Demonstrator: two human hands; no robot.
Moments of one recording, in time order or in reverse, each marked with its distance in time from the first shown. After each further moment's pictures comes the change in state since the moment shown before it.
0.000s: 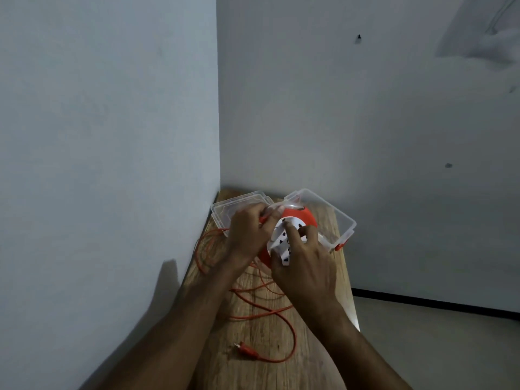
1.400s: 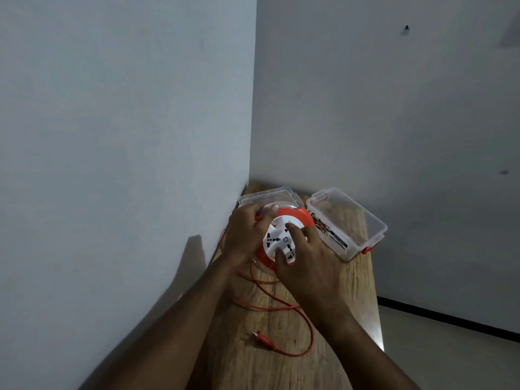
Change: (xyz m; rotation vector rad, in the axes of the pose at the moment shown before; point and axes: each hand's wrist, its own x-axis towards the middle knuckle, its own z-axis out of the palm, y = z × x) left_hand -0.023 -0.025 -0.042 0.040 0.072 -0.202; right_hand -0.009 -0.021 0.011 0.134 0.000 -0.150
